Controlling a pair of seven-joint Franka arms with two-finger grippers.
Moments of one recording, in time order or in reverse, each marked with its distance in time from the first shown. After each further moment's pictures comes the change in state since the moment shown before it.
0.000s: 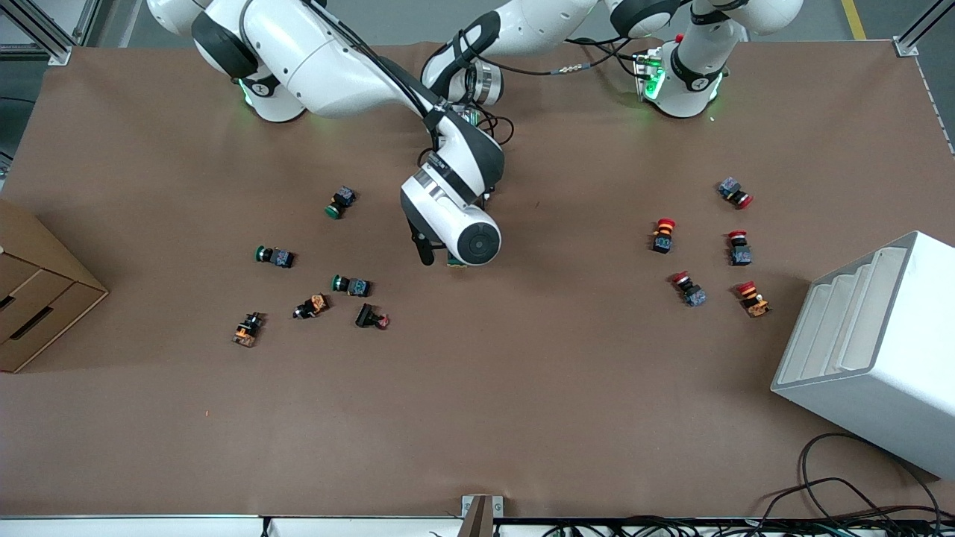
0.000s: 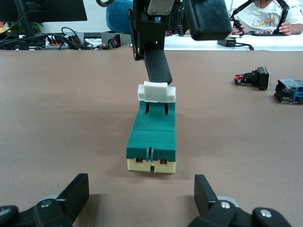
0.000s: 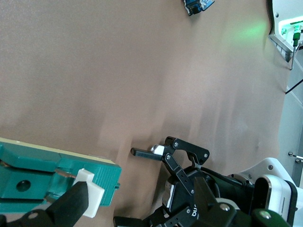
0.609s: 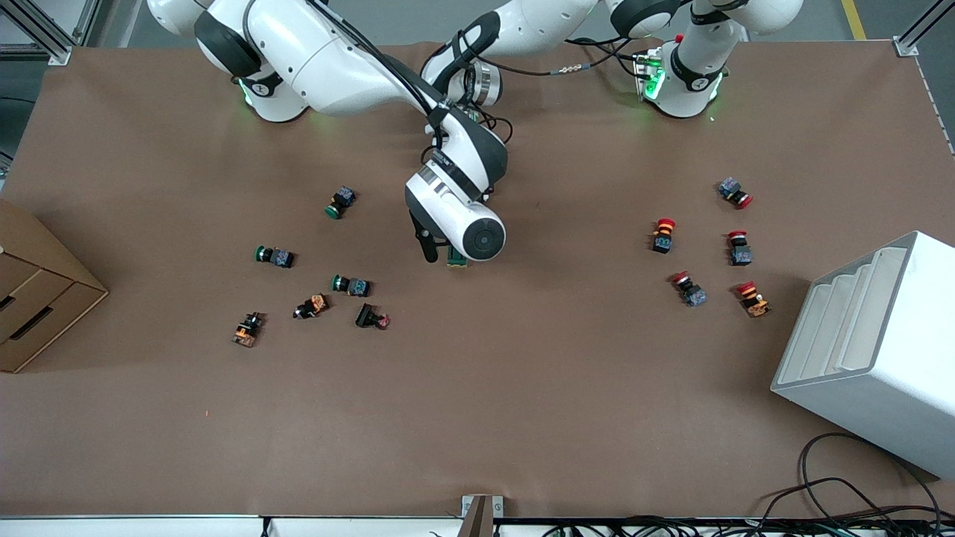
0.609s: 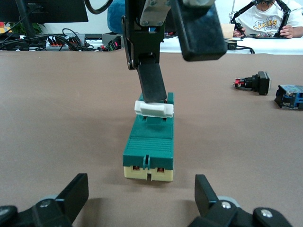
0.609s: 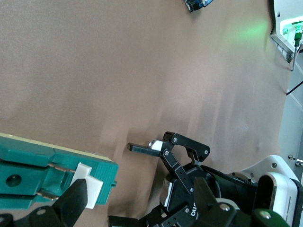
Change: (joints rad) left arm 0.000 0.000 0.005 0.012 0.000 0.000 0.000; right arm 0.011 0.000 0.002 -0.009 -0.003 0.009 0.000
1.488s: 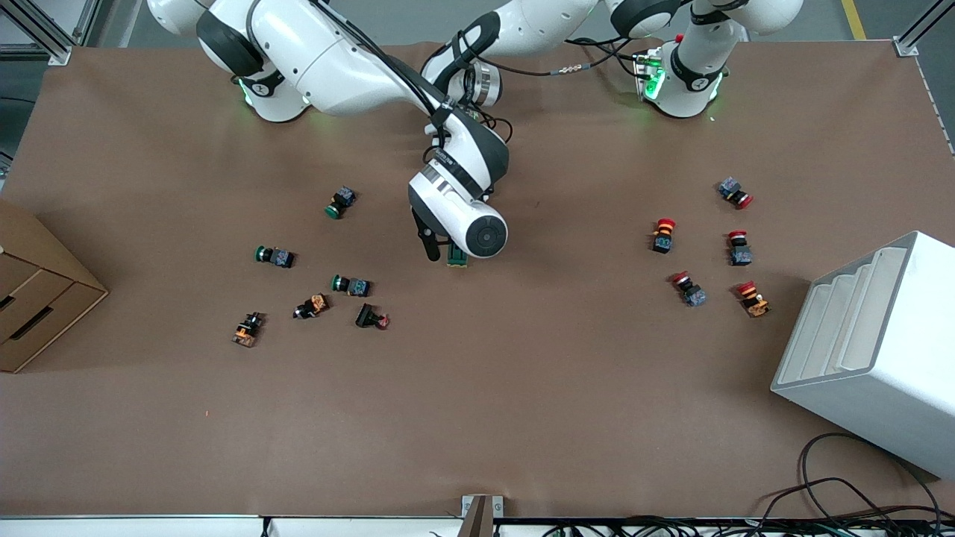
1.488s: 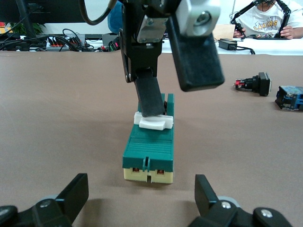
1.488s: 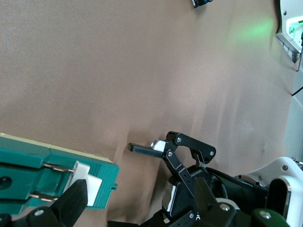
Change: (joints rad) left arm 0.000 0.000 0.001 0.002 0.000 0.000 0.000; right arm 0.008 0.000 0.002 -0.029 -0.008 0.034 0.000
